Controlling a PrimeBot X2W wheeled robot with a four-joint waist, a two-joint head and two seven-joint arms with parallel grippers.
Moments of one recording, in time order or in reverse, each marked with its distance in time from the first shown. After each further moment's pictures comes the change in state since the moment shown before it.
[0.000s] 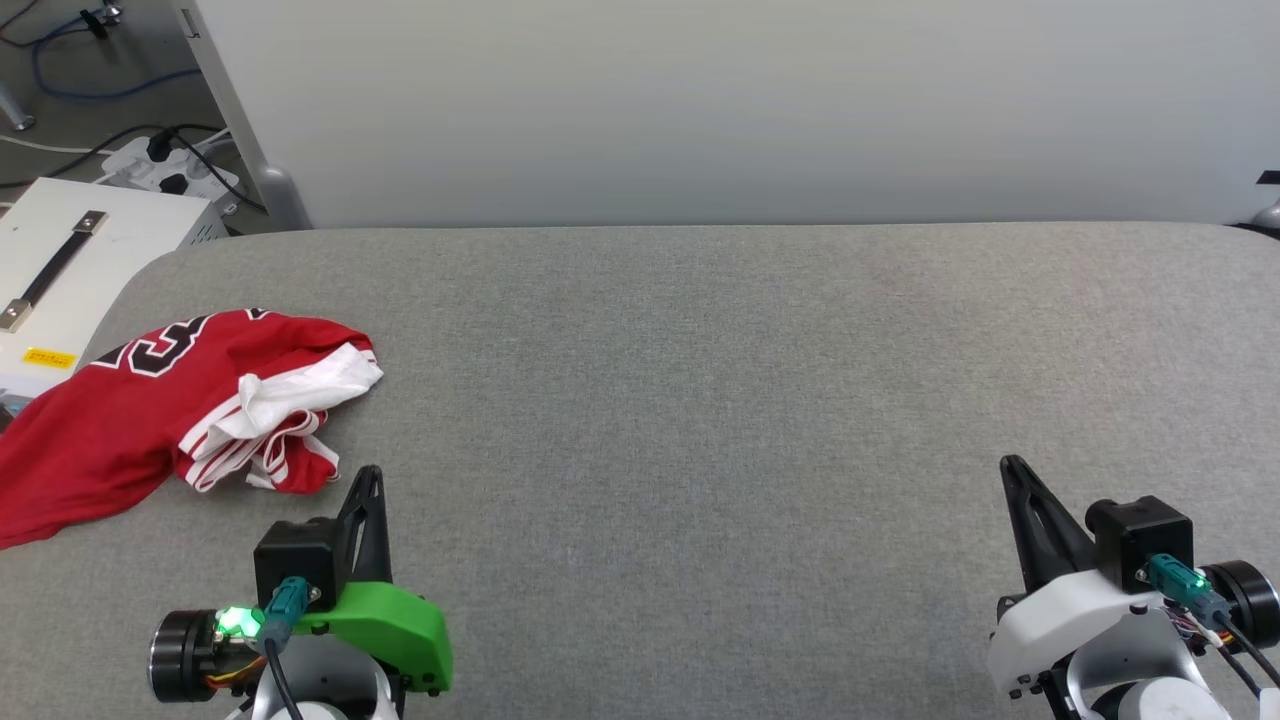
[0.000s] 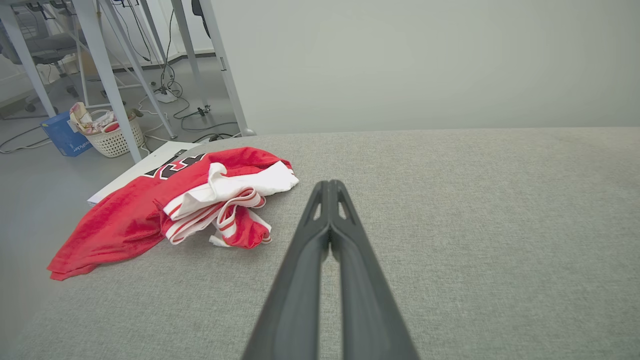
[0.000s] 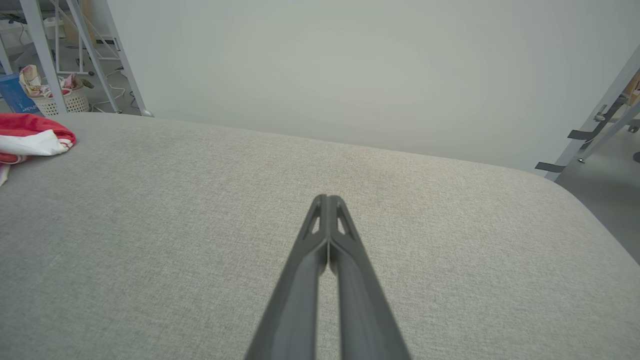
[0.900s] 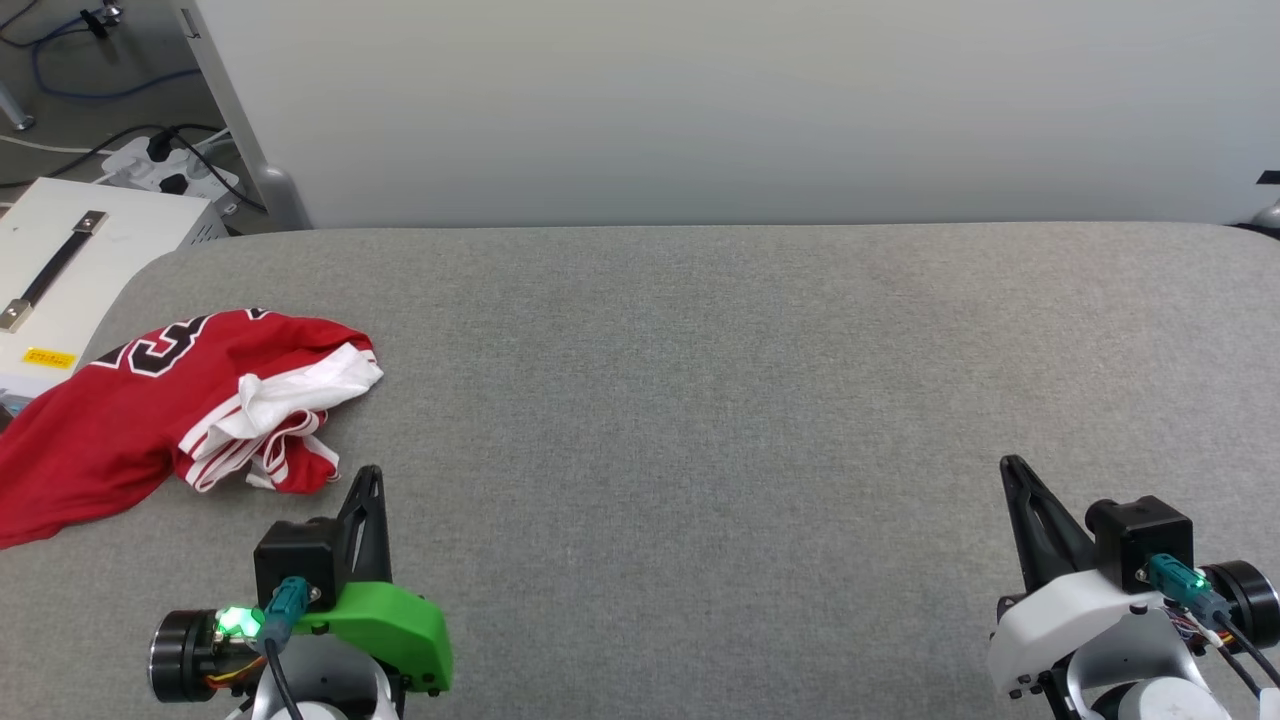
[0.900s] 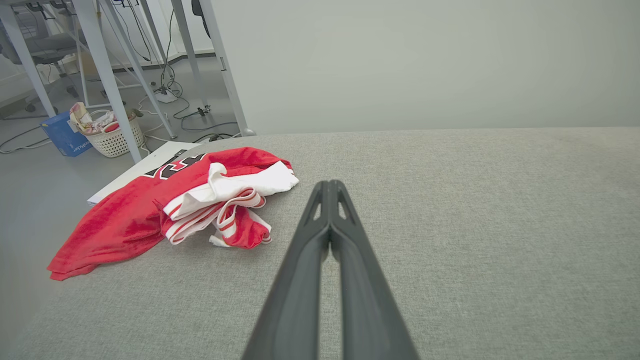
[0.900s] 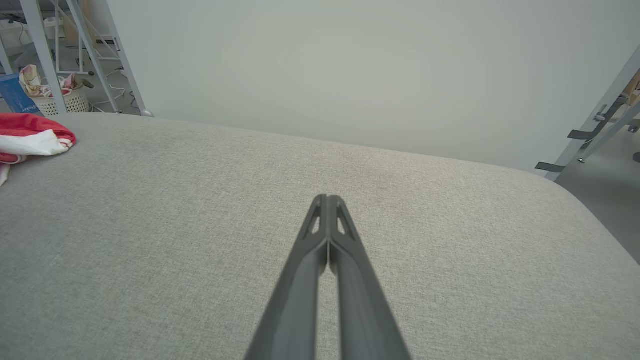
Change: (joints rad) left arm 0.000 0.000 0.000 0.000 0.000 0.000 0.000; right arm 0.000 0.000 0.000 0.000 0.000 0.000 0.000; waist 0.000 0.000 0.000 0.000
